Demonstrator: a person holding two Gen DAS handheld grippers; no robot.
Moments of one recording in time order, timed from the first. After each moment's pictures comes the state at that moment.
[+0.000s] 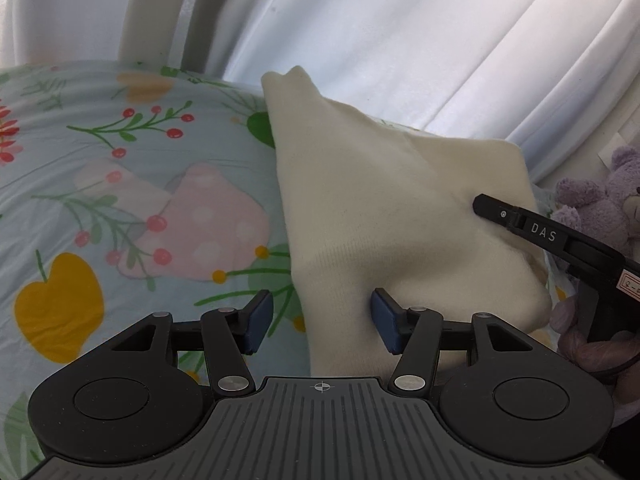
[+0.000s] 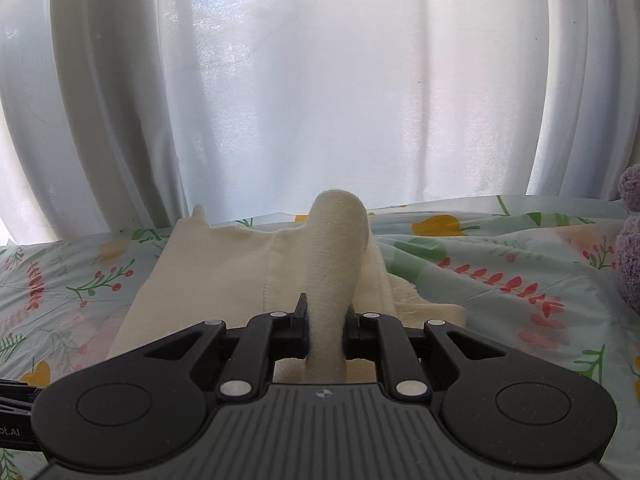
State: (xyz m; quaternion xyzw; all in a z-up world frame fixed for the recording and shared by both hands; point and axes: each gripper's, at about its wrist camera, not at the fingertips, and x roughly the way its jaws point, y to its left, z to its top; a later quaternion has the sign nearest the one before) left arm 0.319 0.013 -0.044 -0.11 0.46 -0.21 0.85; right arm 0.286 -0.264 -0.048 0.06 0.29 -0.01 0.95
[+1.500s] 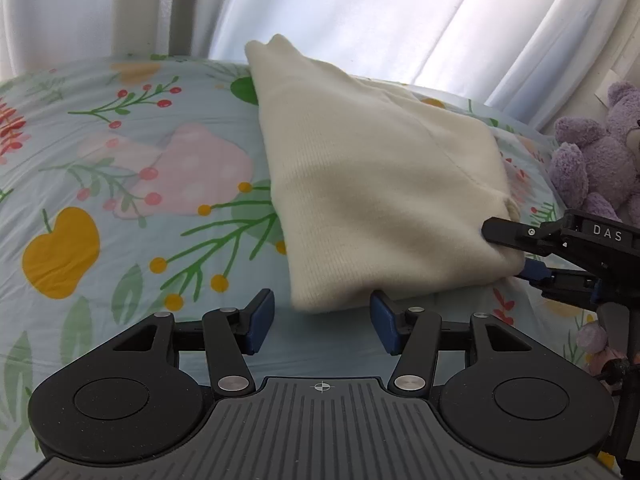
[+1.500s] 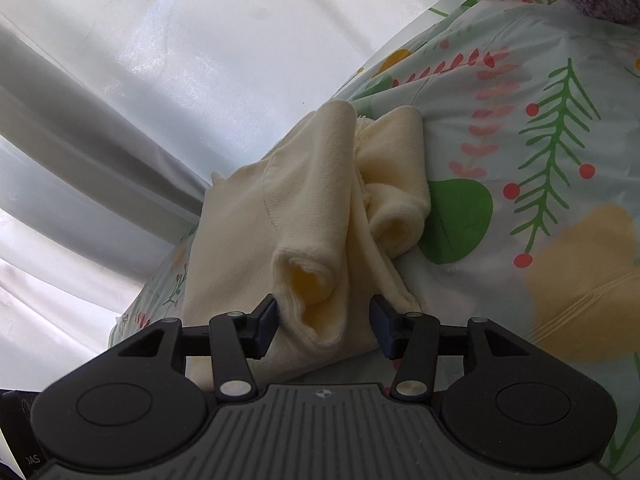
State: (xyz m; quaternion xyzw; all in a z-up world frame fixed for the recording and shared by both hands) left arm 0.271 -0.006 -0.046 -0.05 0.47 -0.21 0.85; right arm 0.212 -0.328 -0.098 0.37 0.37 0.06 0.85
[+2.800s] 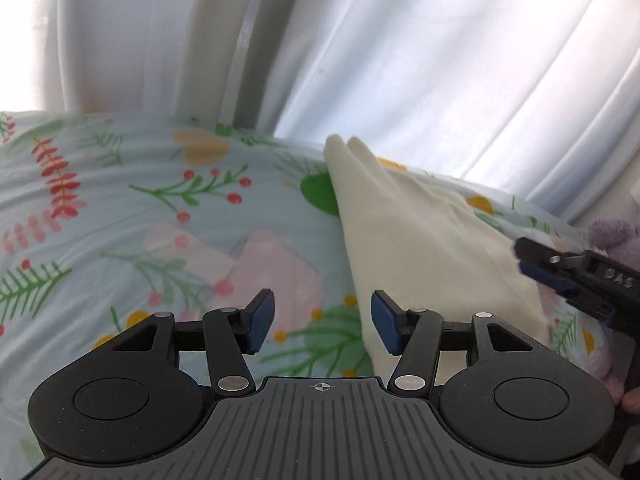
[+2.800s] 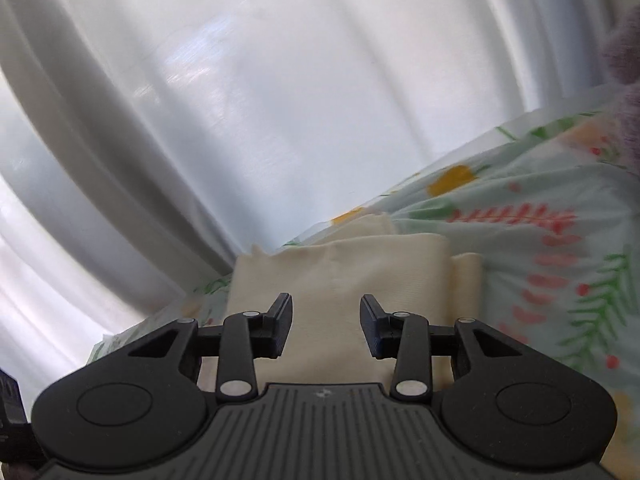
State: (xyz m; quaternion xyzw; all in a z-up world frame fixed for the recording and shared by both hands) left arm 0.336 0.026 -0.009 -0.10 0.43 -0.13 0.89; right arm 0.288 -0.286 -0.035 0.24 0.30 0.11 0.92
